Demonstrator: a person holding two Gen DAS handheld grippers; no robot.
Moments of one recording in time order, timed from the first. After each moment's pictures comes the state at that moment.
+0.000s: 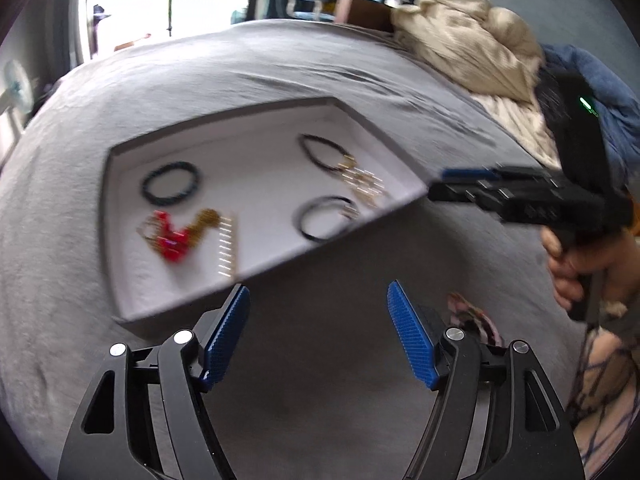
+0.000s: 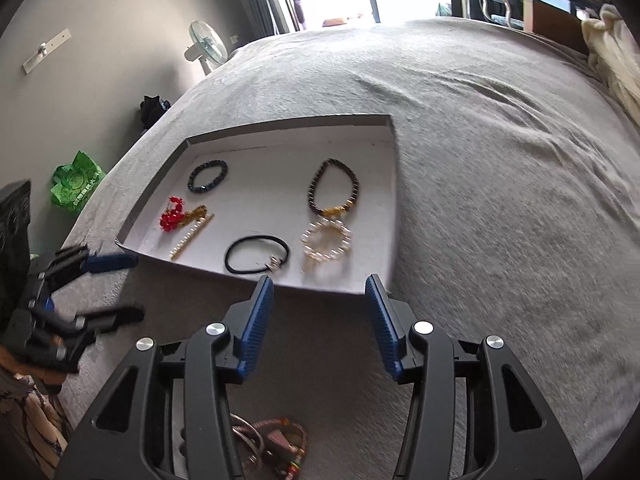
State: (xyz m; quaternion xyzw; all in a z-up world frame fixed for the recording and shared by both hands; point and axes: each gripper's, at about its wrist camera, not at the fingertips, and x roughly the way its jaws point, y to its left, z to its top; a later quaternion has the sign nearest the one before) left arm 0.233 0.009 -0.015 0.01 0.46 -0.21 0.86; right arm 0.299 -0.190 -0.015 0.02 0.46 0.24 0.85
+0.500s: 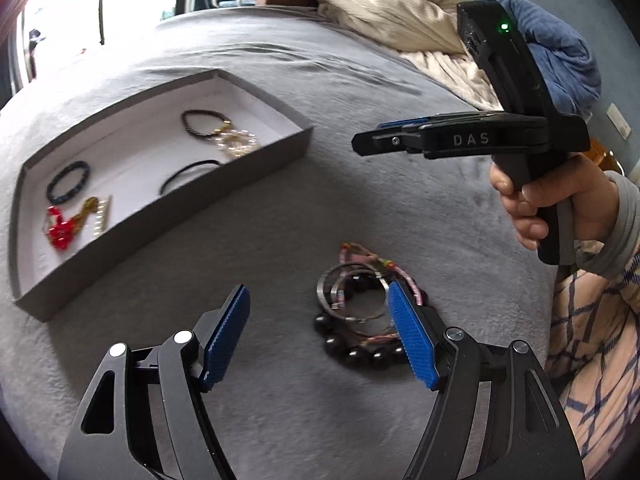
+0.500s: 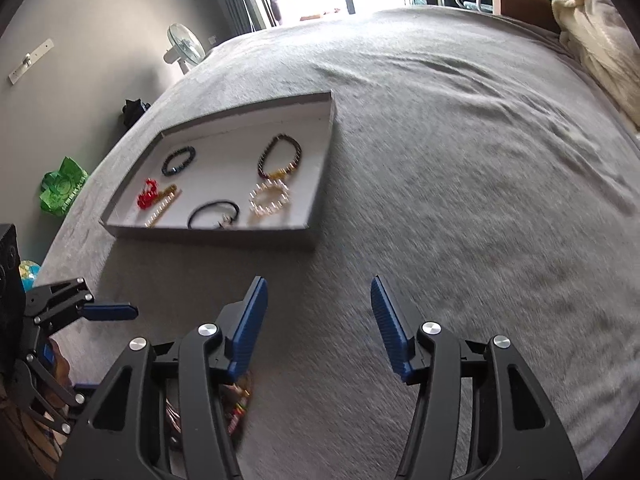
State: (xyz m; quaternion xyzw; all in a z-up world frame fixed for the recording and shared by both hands) left arm 0.194 -0.058 -0.035 0.05 0.47 -0.31 0.83; right arm 0.271 -0.240 -0.029 0.02 0.48 0.21 0.85
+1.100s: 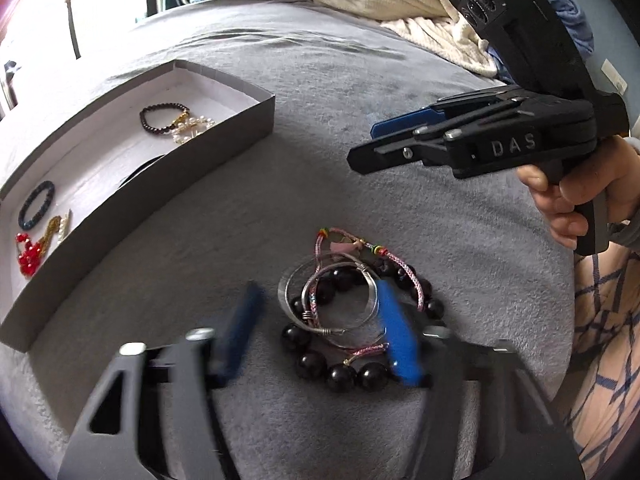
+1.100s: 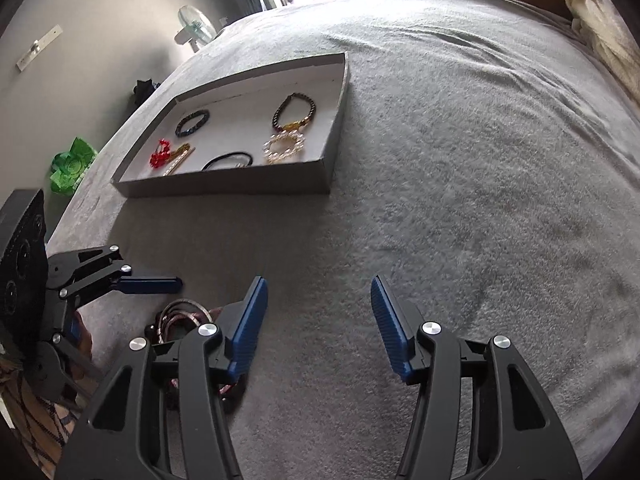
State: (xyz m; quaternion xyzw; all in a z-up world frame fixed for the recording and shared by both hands) left arm 0.198 -0.091 -0.059 0.11 0.48 -0.32 0.81; right arm 0.245 -0.235 -0.043 0.01 0.50 0.25 0.83
